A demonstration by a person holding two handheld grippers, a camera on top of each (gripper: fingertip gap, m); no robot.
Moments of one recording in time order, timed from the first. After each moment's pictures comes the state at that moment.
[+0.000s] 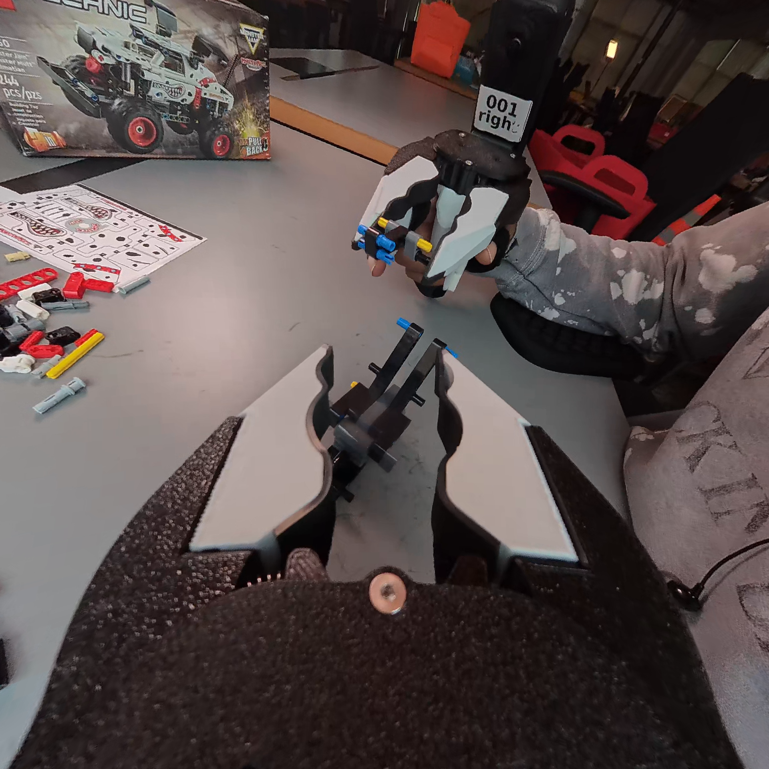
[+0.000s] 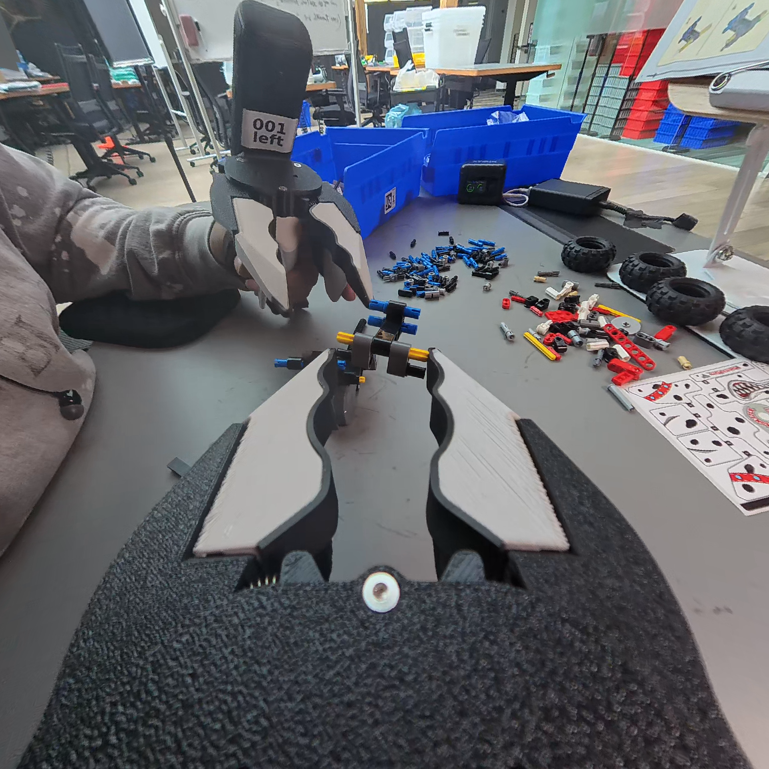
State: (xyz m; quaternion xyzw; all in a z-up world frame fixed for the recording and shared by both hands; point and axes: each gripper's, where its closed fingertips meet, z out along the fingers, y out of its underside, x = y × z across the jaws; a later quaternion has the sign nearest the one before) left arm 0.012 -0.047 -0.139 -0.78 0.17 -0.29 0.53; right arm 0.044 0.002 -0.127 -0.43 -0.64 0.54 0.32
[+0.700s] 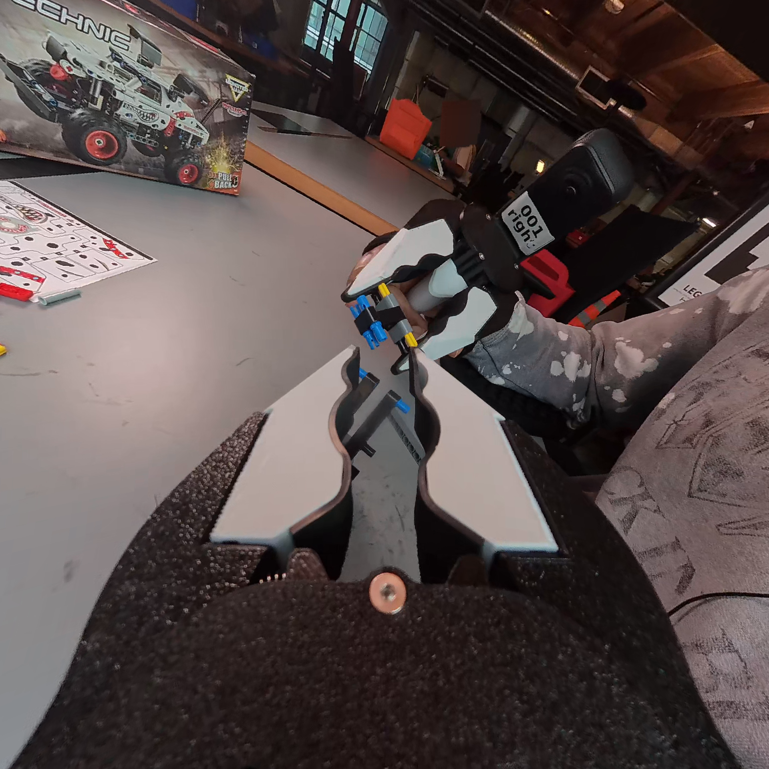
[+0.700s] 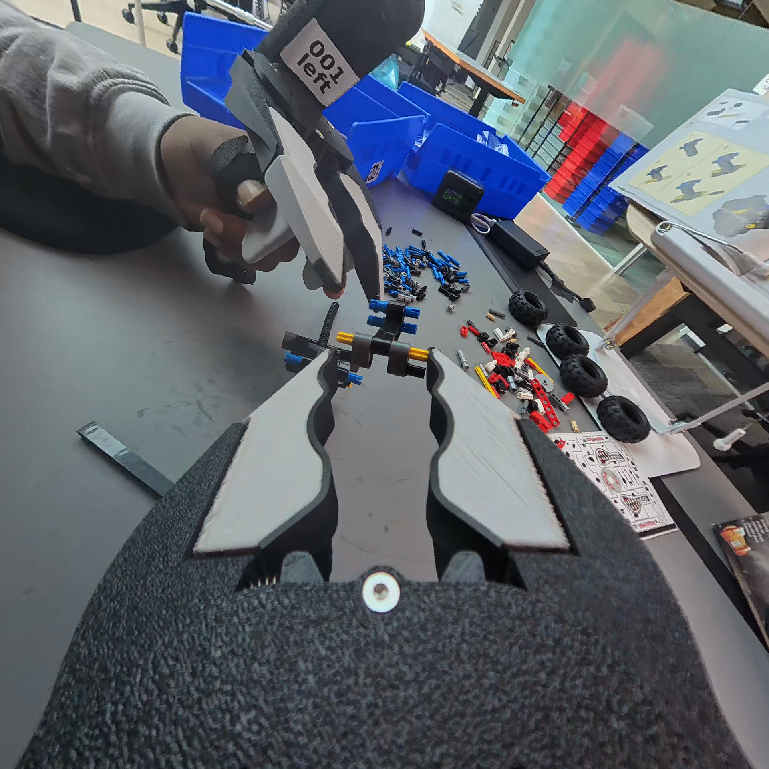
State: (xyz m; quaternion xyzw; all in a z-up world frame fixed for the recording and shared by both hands) left arm 0.032 -0.041 -0.114 -0.74 0.11 -0.38 0.55; right arm 0.038 -0.023 -0.123 -0.34 -0.72 0.39 0.45
